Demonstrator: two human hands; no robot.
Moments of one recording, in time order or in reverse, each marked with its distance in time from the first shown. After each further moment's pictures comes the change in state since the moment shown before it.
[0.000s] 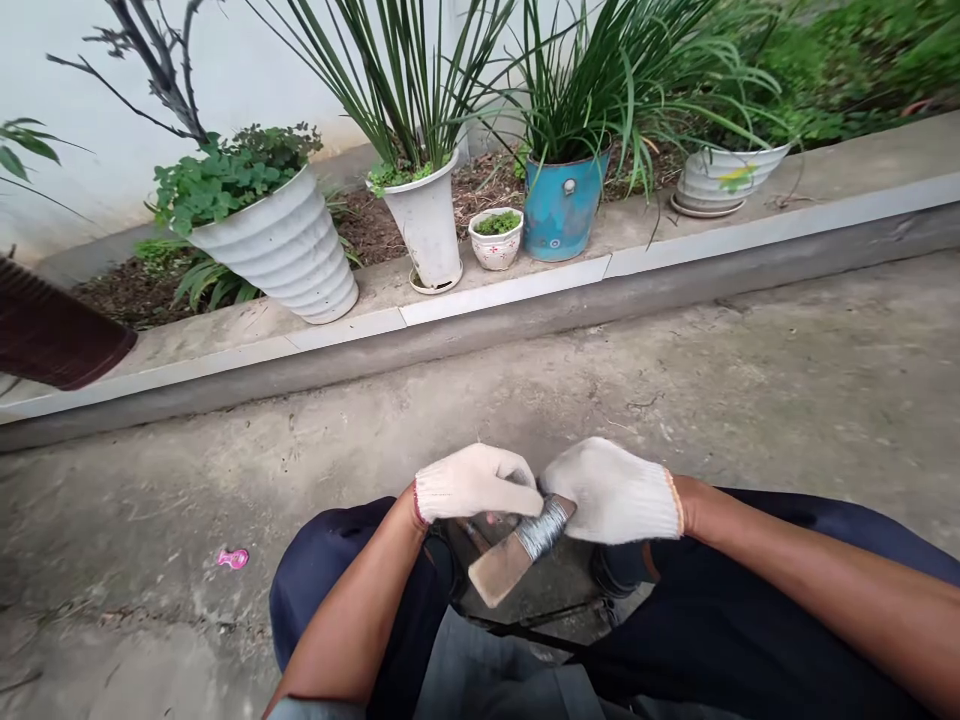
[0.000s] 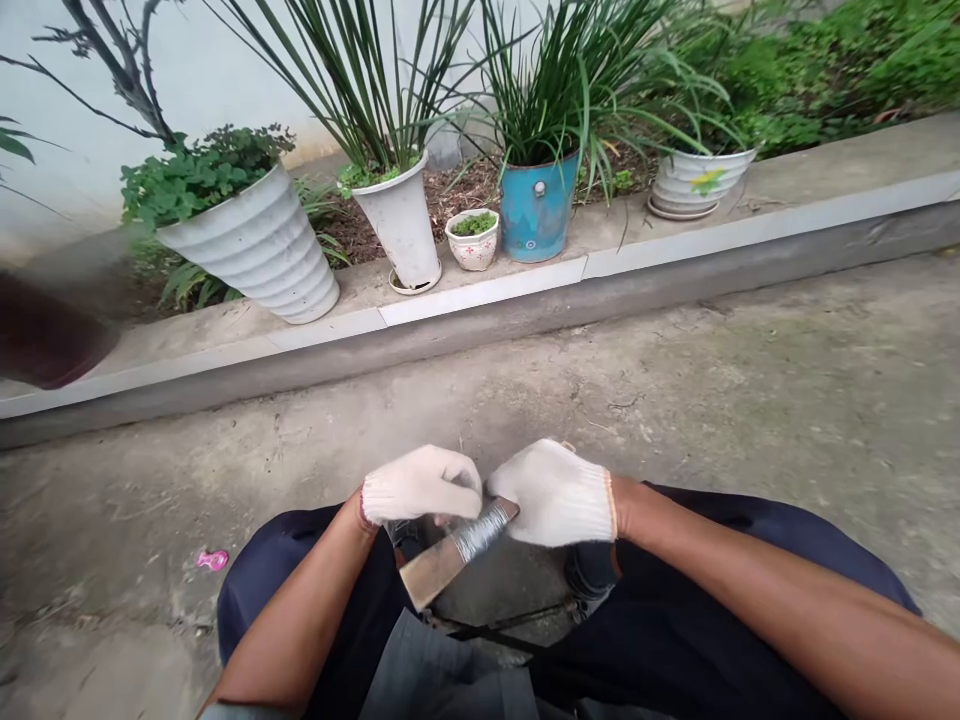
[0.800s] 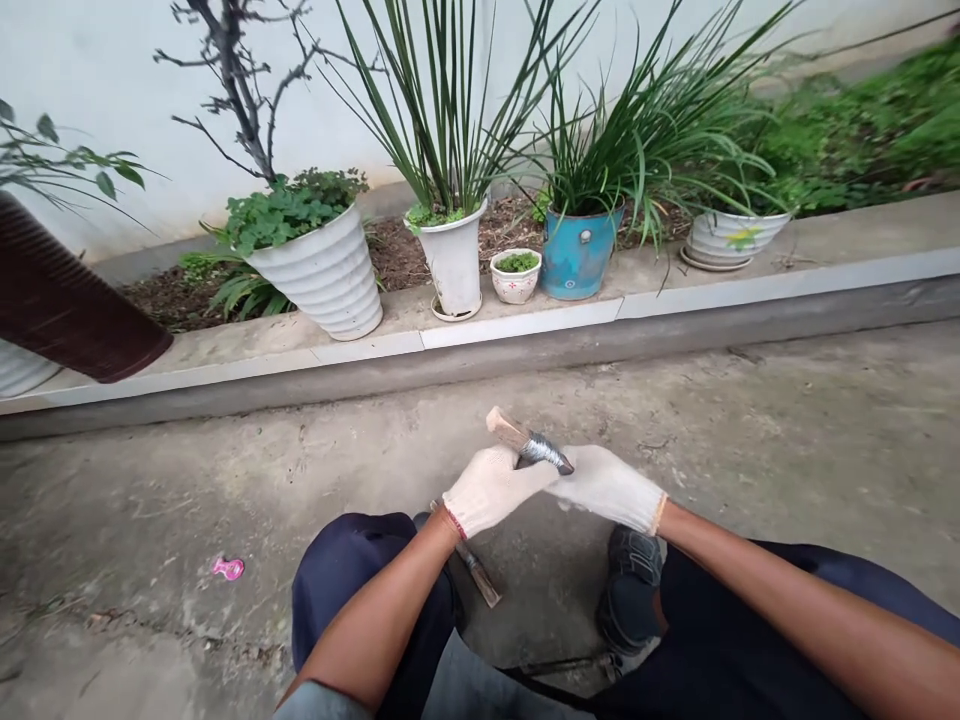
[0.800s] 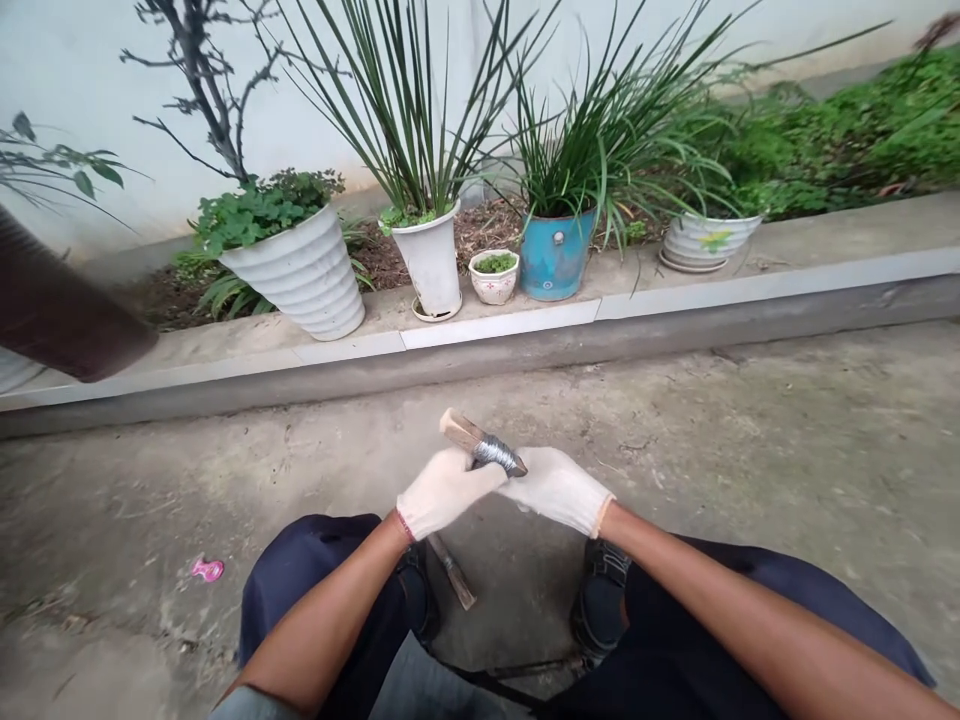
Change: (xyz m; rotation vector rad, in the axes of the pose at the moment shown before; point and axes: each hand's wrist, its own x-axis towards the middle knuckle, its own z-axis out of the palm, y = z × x) left_hand 0.024 -0.004 0.013 0.206 0.550 0.029; right_hand 0.032 0.023 0.016 0.682 0.198 0.378
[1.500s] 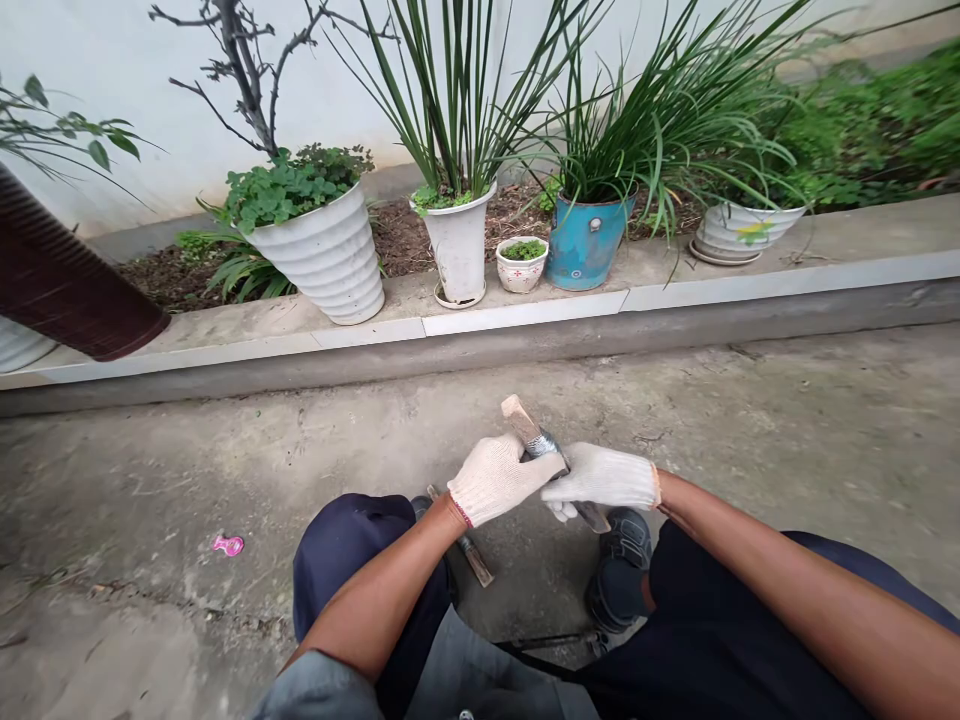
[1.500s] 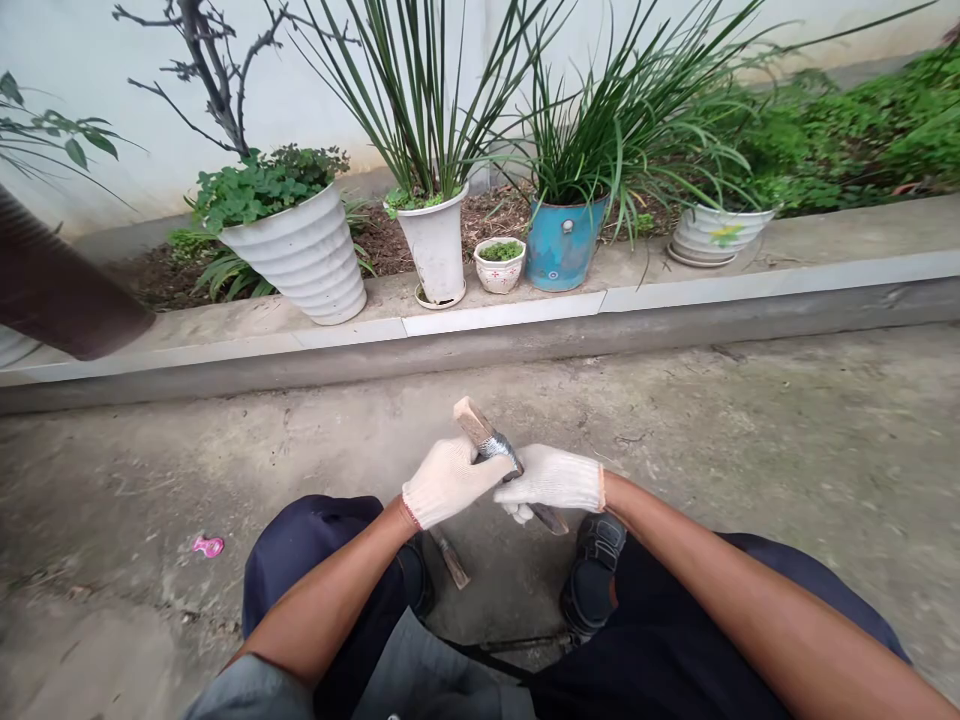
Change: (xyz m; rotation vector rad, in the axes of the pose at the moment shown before) left_hand -0.006 0.006 0.008 0.119 0.091 0.043; right_hand -0.005 -0.005 -0.013 0.205 -0.463 -0.021
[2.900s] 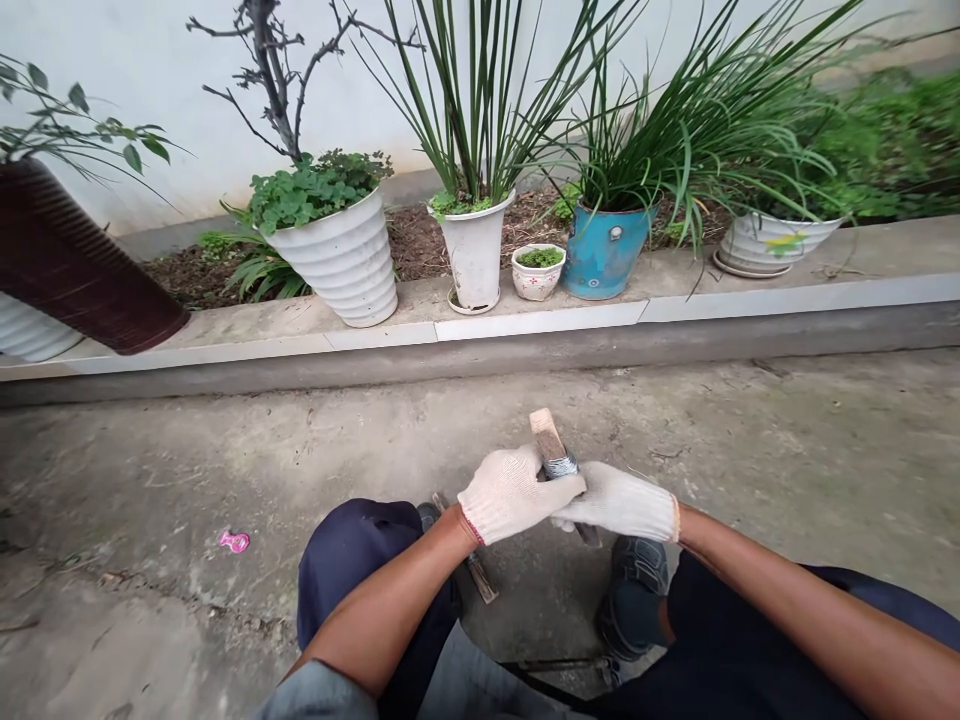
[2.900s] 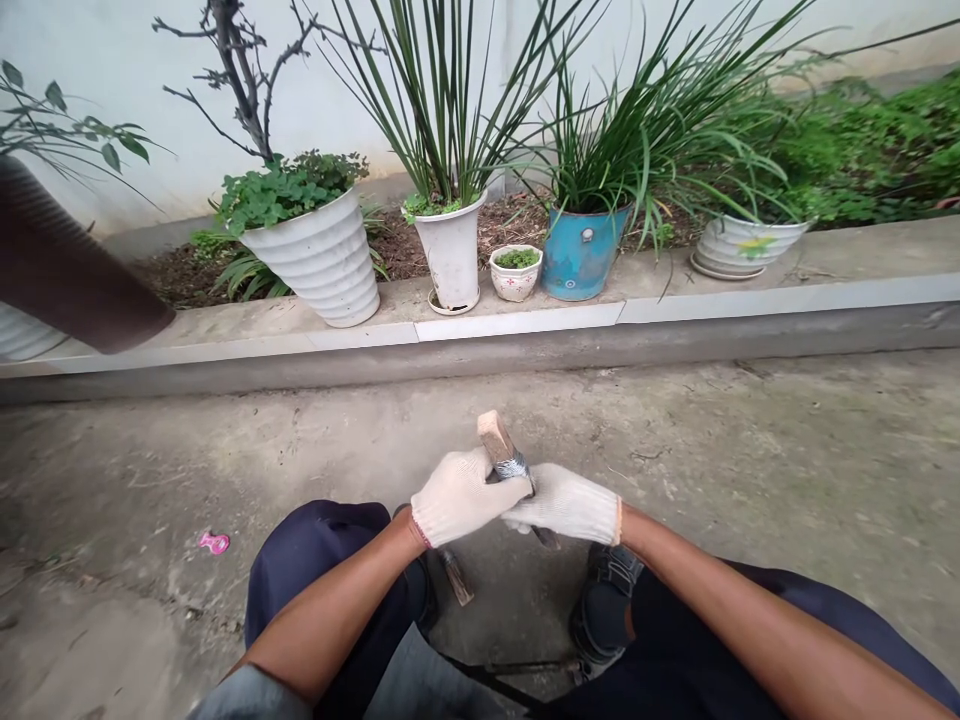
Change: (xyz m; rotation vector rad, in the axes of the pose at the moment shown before) left_hand -0.007 0.011 -0.009 0.077 -0.040 0.010; right_hand 0.012 0.022 0.014 0.010 0.108 -0.059
